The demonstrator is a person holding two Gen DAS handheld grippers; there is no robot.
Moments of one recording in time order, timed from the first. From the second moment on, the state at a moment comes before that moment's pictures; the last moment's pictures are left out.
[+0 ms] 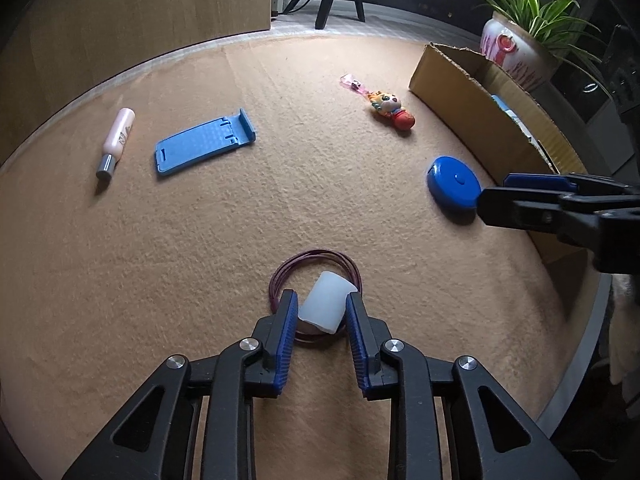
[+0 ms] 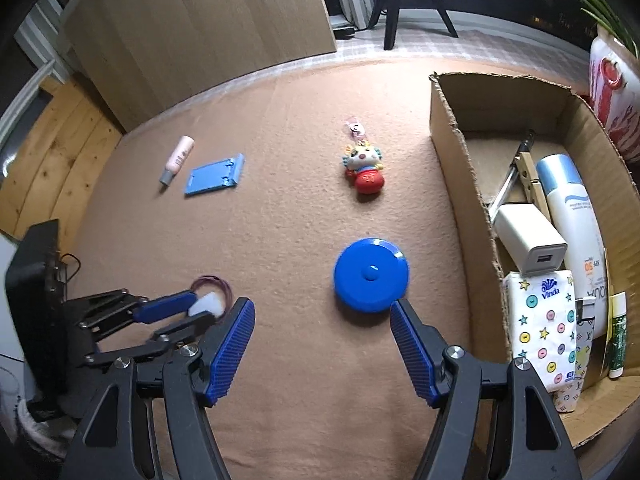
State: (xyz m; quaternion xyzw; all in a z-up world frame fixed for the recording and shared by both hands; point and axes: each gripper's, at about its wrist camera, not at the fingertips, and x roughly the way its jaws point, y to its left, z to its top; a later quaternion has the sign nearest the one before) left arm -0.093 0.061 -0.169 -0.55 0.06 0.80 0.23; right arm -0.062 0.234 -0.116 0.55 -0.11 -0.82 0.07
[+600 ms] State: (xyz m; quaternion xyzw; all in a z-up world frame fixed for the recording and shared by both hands) left arm -0.090 0.010 -0.152 -0.54 -0.03 0.81 0.22; right arm -0.086 0.171 -0.150 0.59 -0.08 -0.80 0.12
